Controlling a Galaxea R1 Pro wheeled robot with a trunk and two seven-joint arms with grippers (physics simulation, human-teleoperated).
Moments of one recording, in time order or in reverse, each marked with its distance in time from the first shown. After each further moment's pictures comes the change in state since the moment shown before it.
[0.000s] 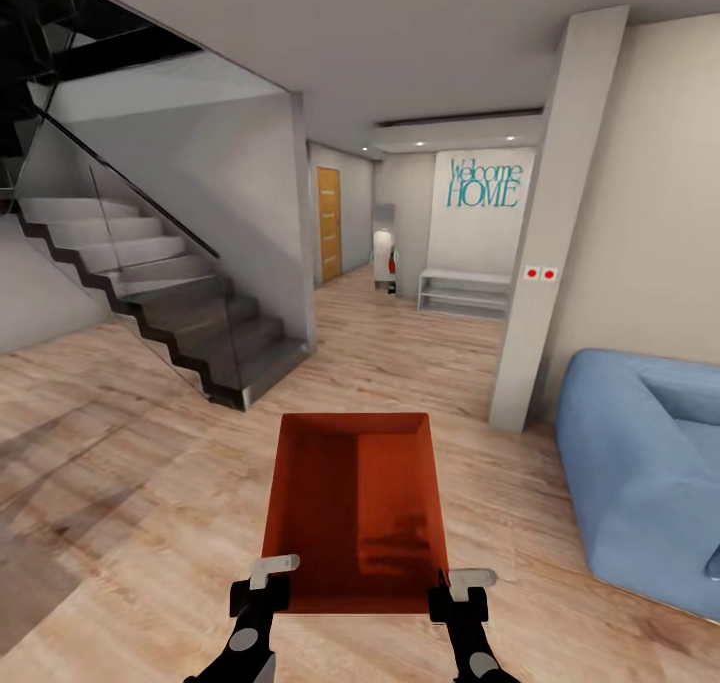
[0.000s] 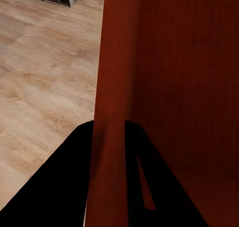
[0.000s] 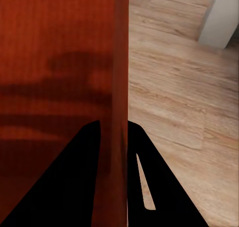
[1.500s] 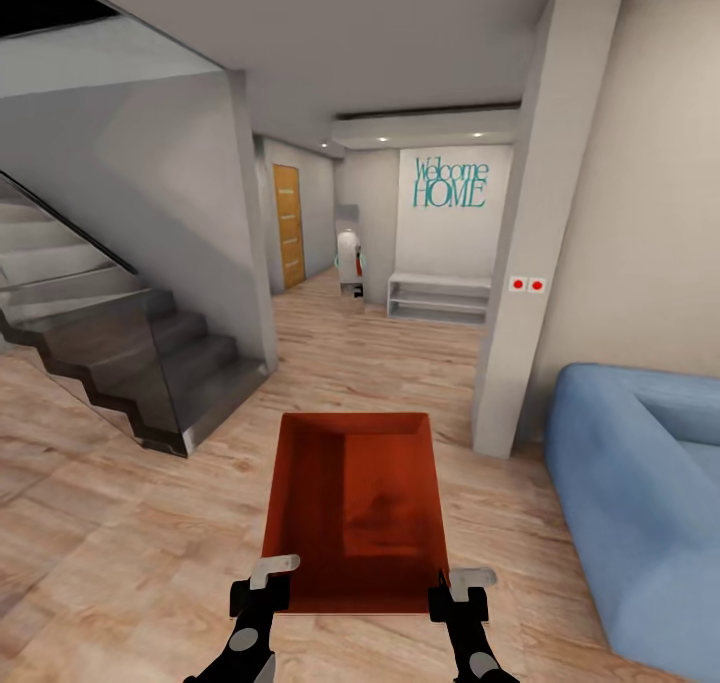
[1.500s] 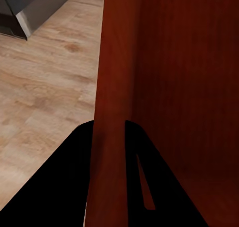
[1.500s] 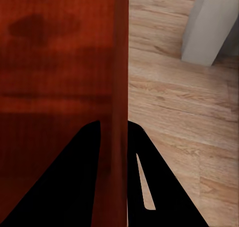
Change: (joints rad) left arm 0.000 0.000 0.000 0.000 0.000 -0.002 0.000; right arm 0.000 0.000 0.000 0.000 0.000 -0.002 0.000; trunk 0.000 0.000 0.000
